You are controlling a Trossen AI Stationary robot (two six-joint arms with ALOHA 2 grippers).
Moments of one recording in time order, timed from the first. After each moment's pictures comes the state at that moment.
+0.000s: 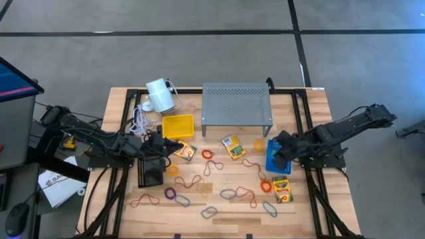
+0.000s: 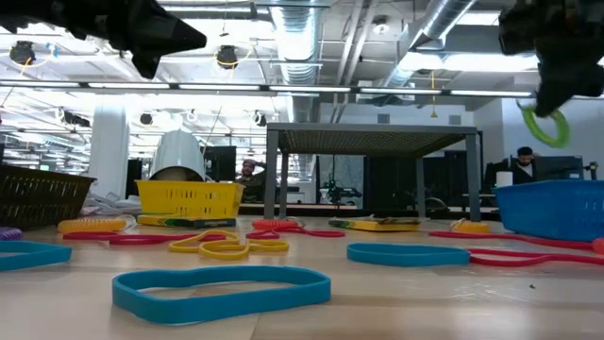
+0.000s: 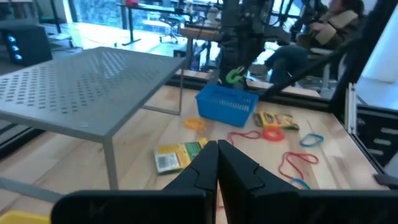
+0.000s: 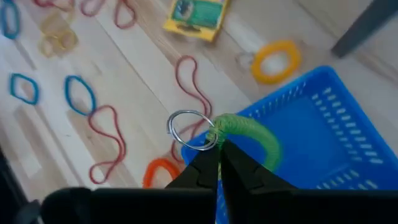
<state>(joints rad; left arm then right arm) -0.34 0.85 0.38 0.31 -0.54 -0.18 0.38 0.93 0.78 -1.02 0.23 1.09</state>
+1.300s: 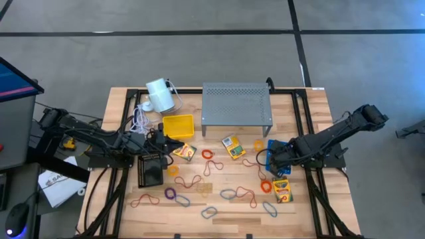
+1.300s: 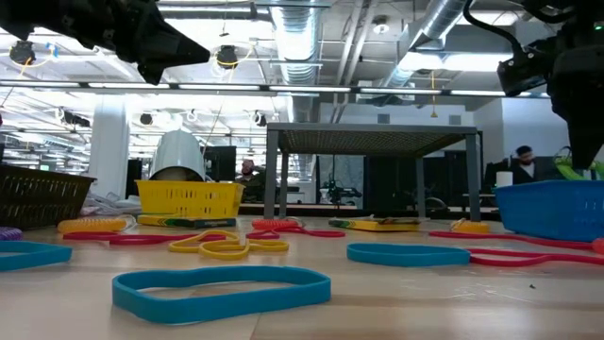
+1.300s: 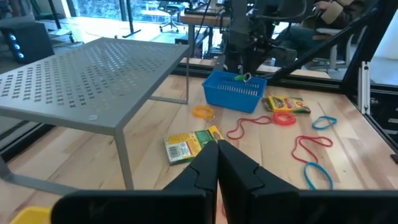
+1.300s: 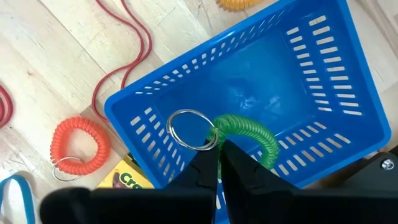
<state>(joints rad) -0.25 0.85 0.38 0.26 -0.46 -0.14 0.40 1.20 0.78 -1.09 0.15 1.06</state>
